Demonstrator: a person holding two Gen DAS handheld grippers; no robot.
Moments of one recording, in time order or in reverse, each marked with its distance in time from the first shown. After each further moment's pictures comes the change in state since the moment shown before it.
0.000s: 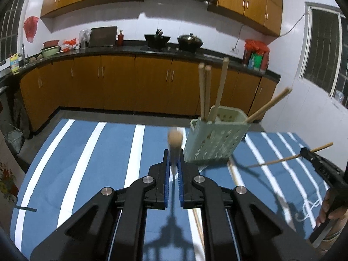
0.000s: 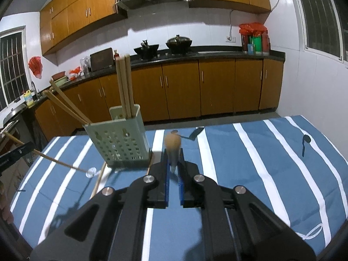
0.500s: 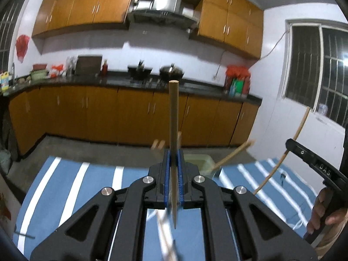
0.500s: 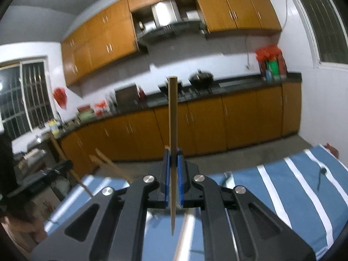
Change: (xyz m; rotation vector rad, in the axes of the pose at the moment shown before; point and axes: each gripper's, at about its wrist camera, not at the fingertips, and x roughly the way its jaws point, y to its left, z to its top) left arm -0.036 -0.039 0.063 0.034 -0.217 -0.109; right arm -0.056 0.025 0.085 0.039 -0.239 0.192
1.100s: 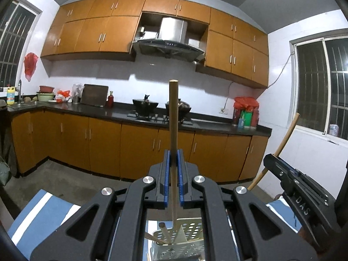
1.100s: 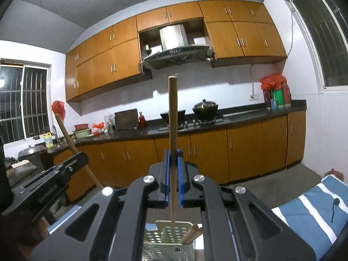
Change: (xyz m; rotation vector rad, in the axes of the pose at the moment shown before) left arm 0.067 -0.016 0.030 -0.009 -0.201 0.074; right arm 0.089 0.024 0.025 -0.063 -0.160 -0.029
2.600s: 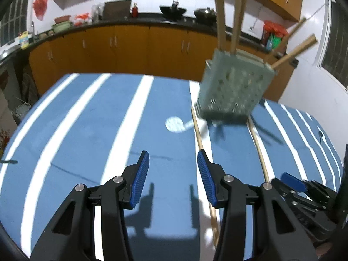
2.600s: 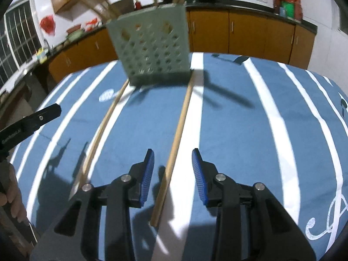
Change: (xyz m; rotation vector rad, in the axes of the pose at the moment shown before) left arm -0.052 0.057 -0.179 -0.049 0.593 0.142; right arm -0.050 0.001 -0.238 -0.039 0.763 -0.018
